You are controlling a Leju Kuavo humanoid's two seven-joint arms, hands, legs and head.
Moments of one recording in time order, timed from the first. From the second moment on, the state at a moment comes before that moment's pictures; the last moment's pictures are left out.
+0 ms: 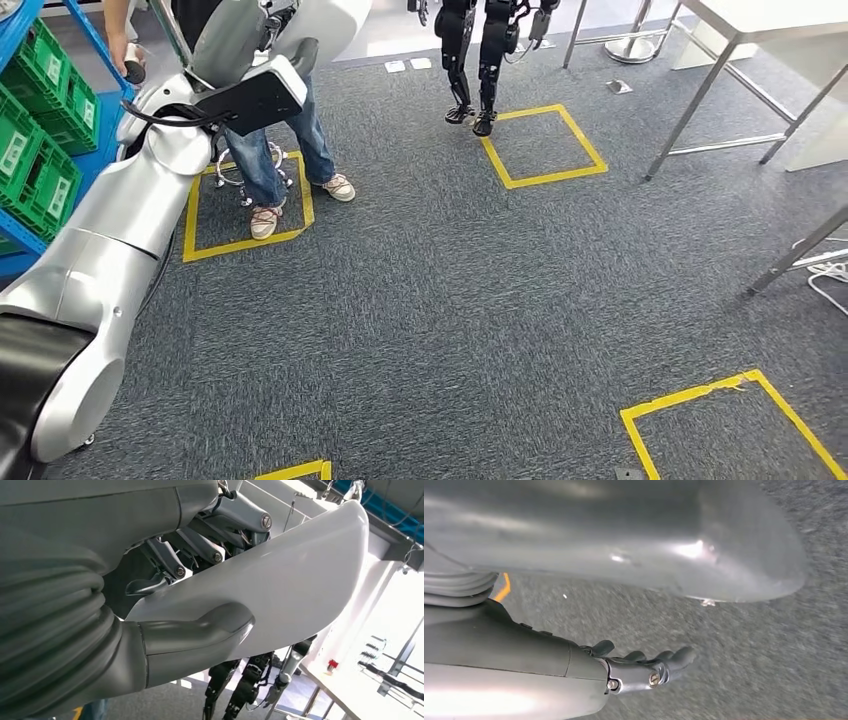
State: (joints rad) left arm -1.23 -0.04 -0.45 -0.59 -0.57 -0.22 -0.50; right arm -0.11 0.03 -1.11 -0.20 1.07 0.13 -0.13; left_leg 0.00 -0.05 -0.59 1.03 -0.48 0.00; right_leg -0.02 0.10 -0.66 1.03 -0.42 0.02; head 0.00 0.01
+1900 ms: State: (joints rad) left arm -1.24 -0.04 -0.45 -0.56 -0.58 -0.23 -0.50; right arm -0.11 0.04 -1.12 -0.20 1.09 0.14 -0.12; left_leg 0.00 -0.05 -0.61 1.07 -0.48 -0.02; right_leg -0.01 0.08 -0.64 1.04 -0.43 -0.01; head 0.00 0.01
